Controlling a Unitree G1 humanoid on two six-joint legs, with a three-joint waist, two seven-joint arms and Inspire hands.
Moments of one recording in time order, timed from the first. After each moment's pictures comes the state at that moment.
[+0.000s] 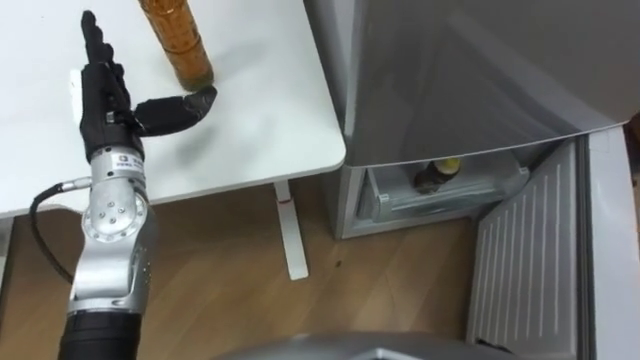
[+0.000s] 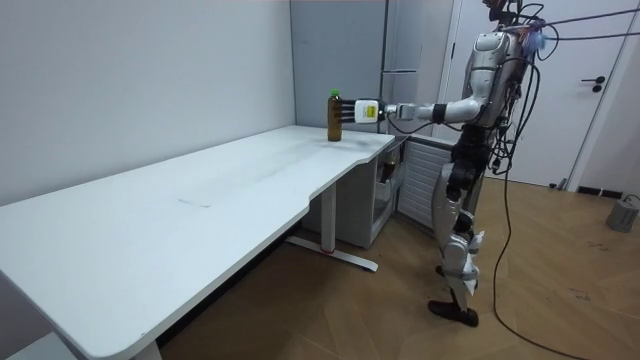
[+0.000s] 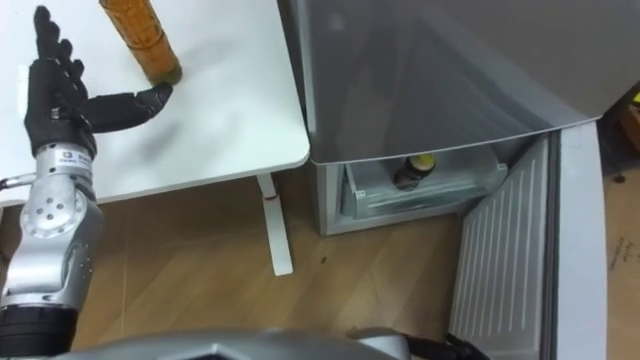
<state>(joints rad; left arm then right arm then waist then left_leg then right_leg) 0.06 0.22 0.08 0.04 -0.24 -0.02 0.23 0.13 -0.26 -0.15 1.34 0.27 0.02 0.16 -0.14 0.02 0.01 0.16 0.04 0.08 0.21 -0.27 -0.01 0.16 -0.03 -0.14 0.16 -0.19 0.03</state>
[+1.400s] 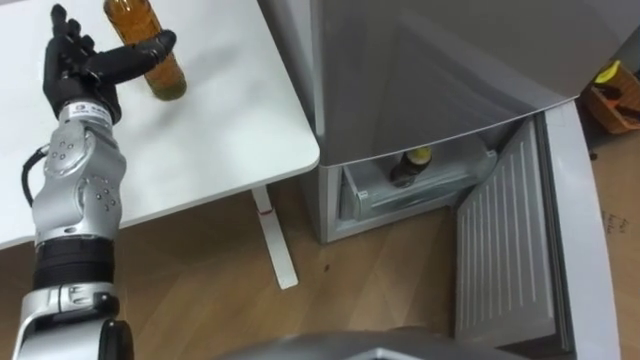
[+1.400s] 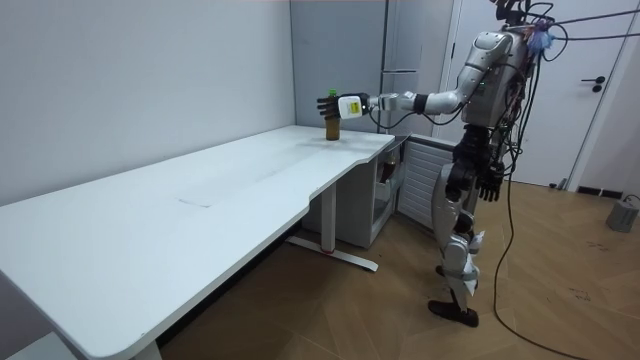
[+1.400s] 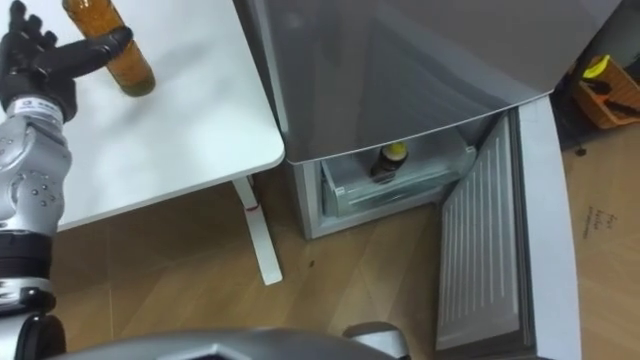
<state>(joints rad) -0.21 0.31 0.24 0.28 -0.52 0.13 0.23 0.17 -0.26 -0.18 1.33 0.04 0.20 0.14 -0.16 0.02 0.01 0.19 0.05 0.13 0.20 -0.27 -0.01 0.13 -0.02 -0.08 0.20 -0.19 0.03</state>
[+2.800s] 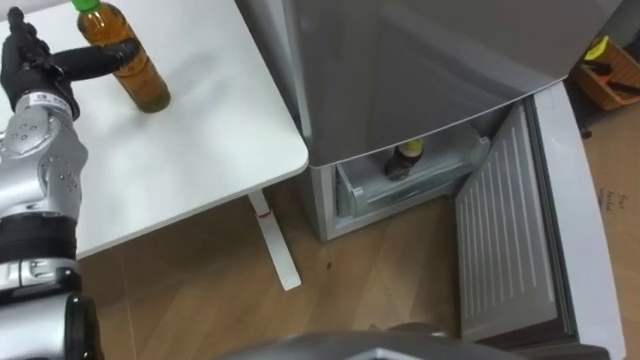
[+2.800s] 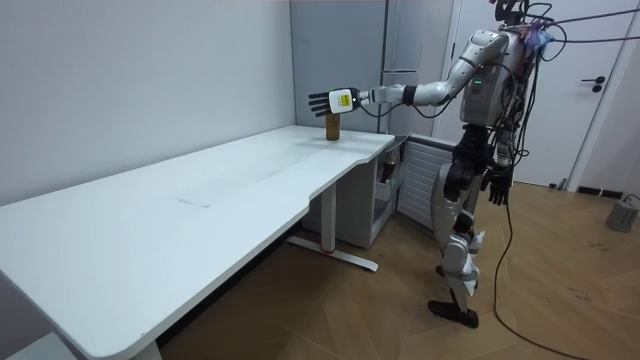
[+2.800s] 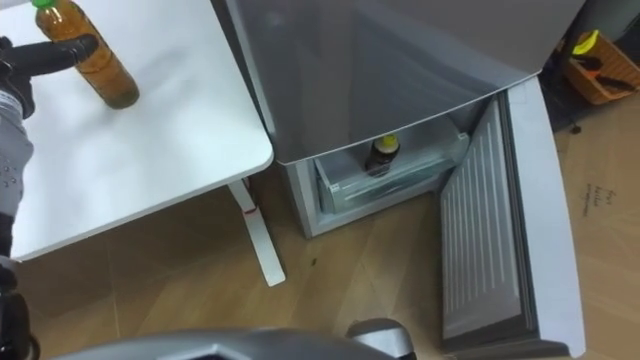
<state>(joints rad) -0.33 0.44 0.24 0.43 -0.44 0.21 0.23 0.20 -0.28 -0.27 1.33 0.03 0.22 0.13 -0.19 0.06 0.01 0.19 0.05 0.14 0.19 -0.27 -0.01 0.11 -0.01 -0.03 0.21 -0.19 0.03</state>
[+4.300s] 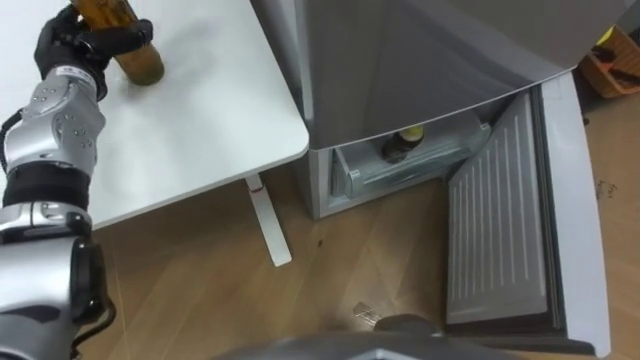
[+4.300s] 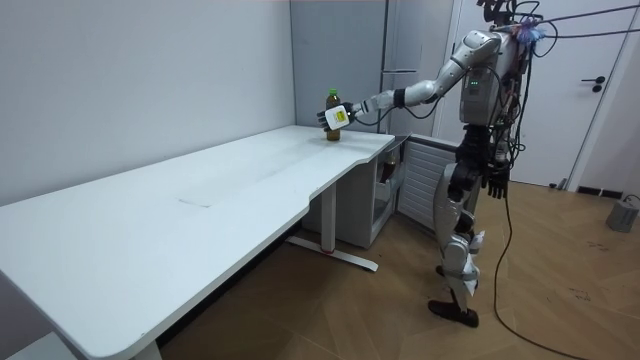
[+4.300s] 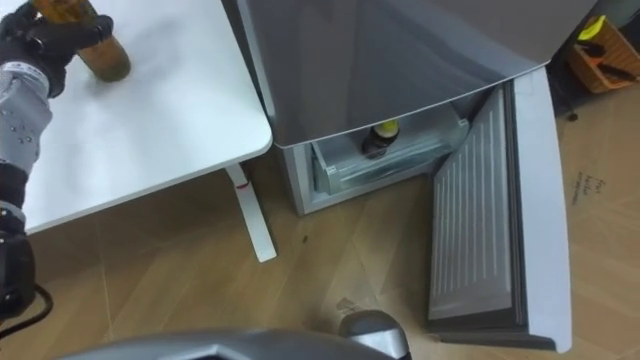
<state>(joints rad) -0.55 0.46 0.15 0.76 -0.50 0.22 0.16 0.14 -0.29 -0.14 1.32 0.07 0.21 0.07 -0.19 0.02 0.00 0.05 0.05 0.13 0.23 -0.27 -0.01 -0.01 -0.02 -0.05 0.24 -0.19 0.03</state>
